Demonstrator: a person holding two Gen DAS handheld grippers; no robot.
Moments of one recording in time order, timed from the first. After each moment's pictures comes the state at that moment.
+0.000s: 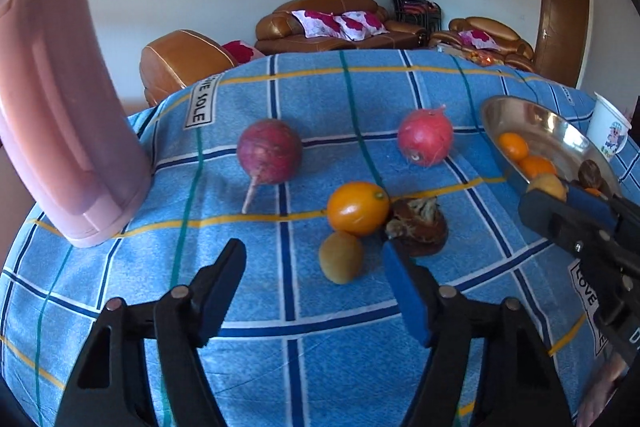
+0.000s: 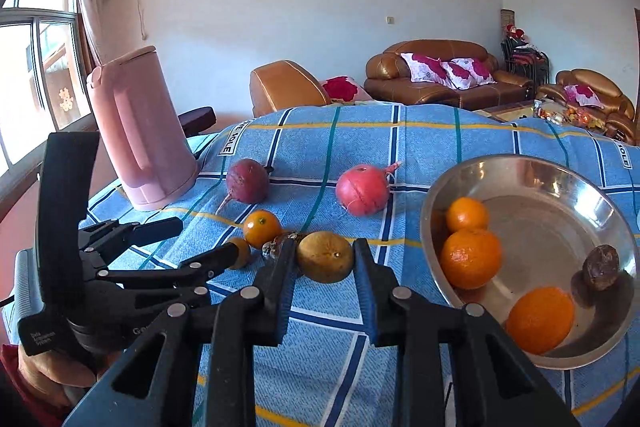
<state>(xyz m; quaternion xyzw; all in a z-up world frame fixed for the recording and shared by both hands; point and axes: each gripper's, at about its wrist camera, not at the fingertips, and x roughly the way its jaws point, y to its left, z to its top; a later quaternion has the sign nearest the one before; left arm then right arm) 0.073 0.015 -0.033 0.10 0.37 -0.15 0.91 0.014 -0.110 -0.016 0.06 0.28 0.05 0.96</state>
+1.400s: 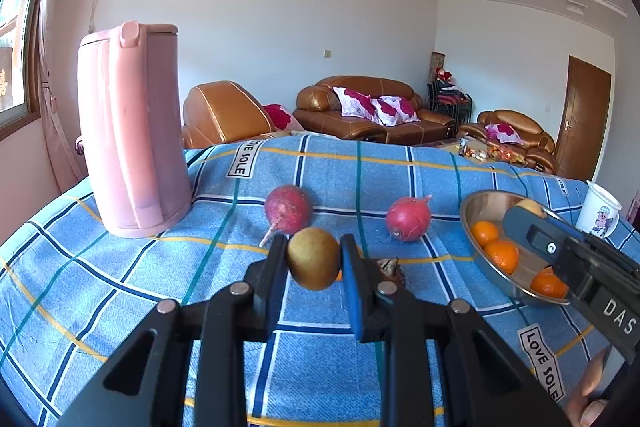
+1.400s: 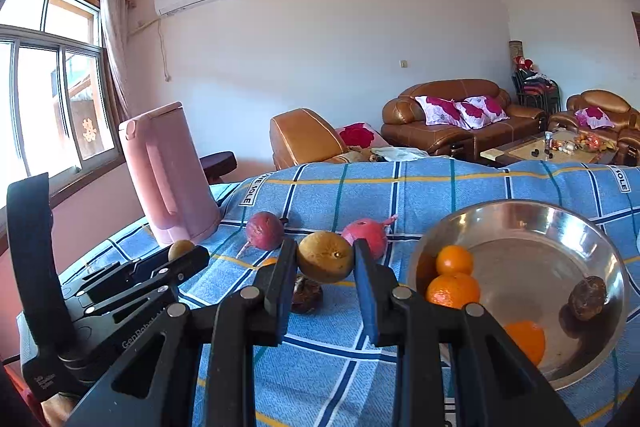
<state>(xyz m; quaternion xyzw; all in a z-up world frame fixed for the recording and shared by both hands) 0.007 0.028 0.000 -0.01 0.23 -0.09 0.97 -0.016 -0.136 0.004 0.07 0.19 0.08 0.98</state>
